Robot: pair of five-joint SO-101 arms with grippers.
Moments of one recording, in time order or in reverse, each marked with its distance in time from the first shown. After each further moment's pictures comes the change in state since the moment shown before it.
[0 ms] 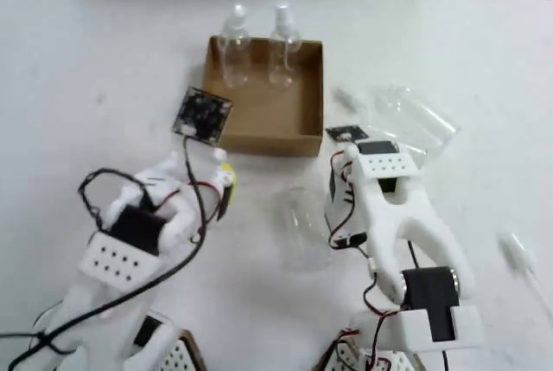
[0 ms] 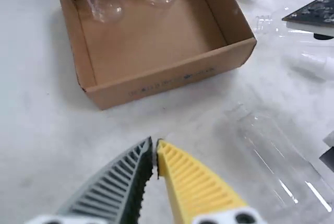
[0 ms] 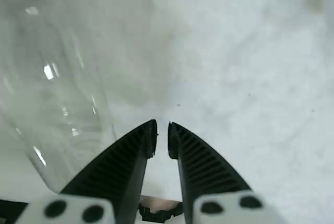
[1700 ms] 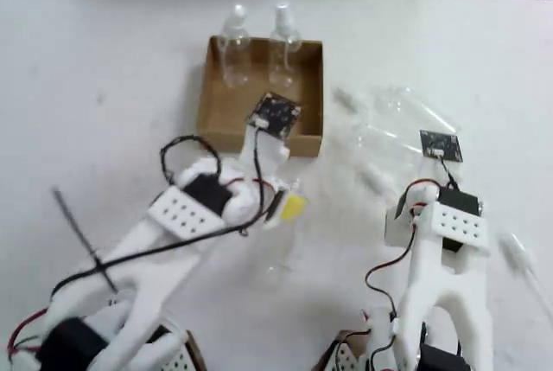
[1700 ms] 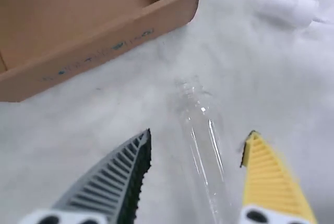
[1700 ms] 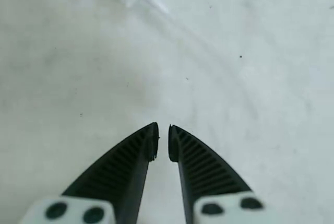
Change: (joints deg) left arm 10.8 25.4 -10.0 -3.8 2.4; right arm 24.1 -26.4 16.9 -10.0 3.6
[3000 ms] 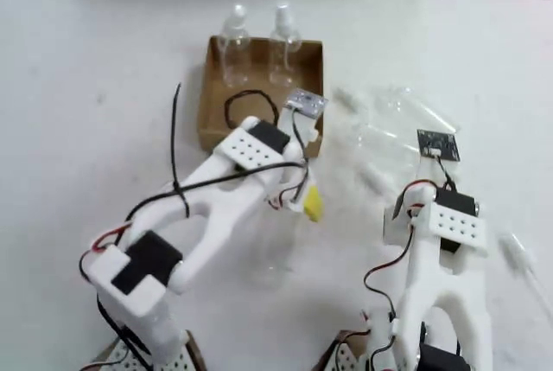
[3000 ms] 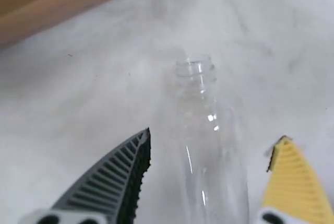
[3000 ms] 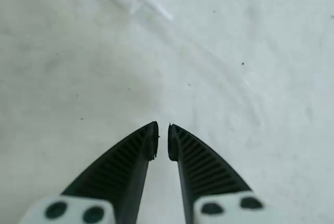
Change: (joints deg) left arm 1.1 35.8 -32.4 21.5 6.0; right arm -0.7 -0.1 0.9 -2.0 0.0
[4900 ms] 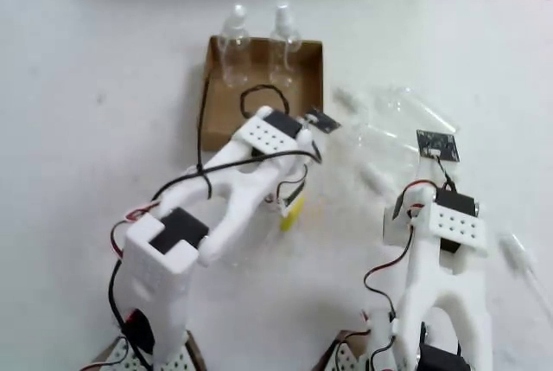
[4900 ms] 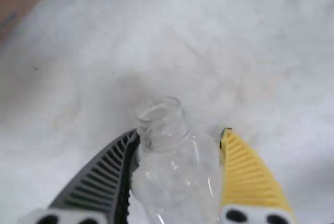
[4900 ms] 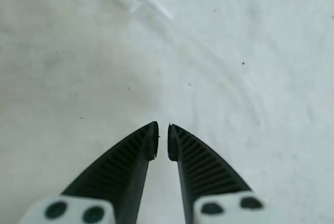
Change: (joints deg) left arm -1.1 14.5 -13.6 12.6 -17.2; right arm 0.0 0.0 0.2 0.0 0.2
